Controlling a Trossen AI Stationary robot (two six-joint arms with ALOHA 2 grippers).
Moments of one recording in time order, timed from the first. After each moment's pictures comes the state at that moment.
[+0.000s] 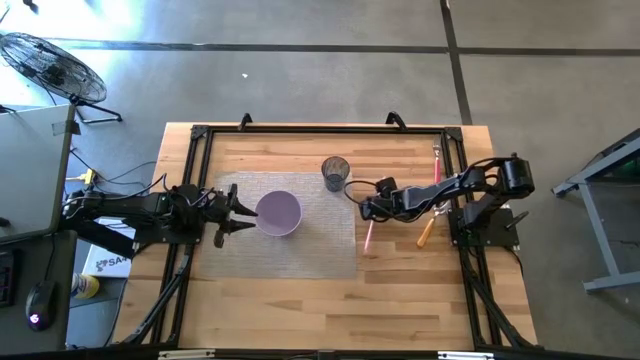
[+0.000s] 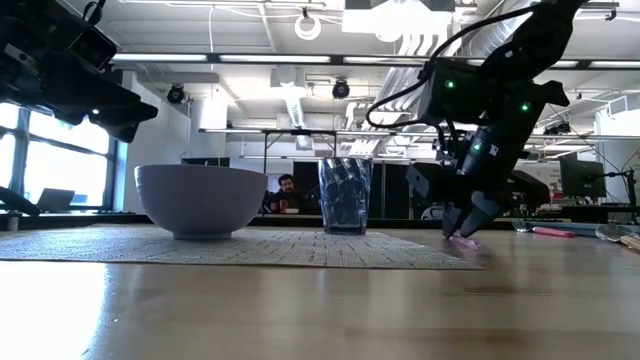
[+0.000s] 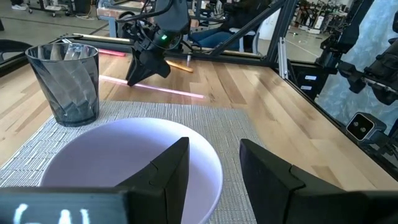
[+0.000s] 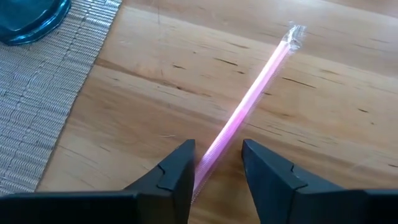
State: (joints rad) left arm -0.01 0.16 0.03 0.00 0.11 -0.11; right arm -0.04 1.64 0.69 -0.36 0.55 1.18
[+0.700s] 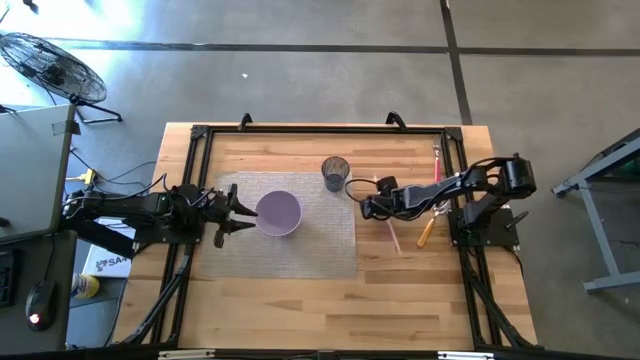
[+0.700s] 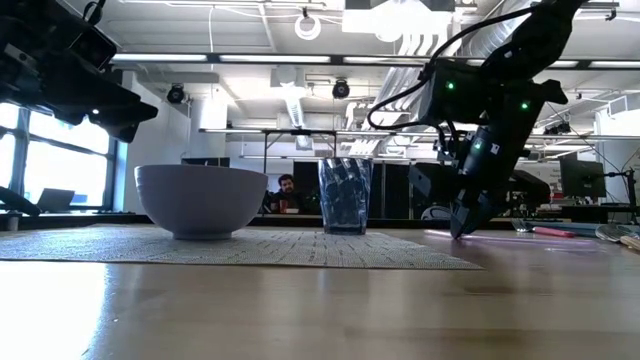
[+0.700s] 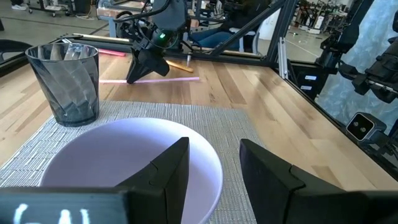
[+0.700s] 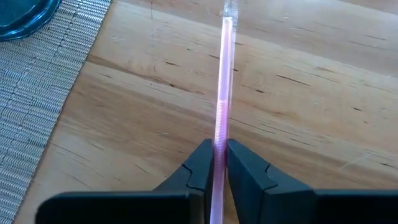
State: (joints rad) left arm -0.01 0.16 0.03 0.00 0.11 -0.11; right arm -0.04 1.64 0.69 -0.37 0.48 1.19
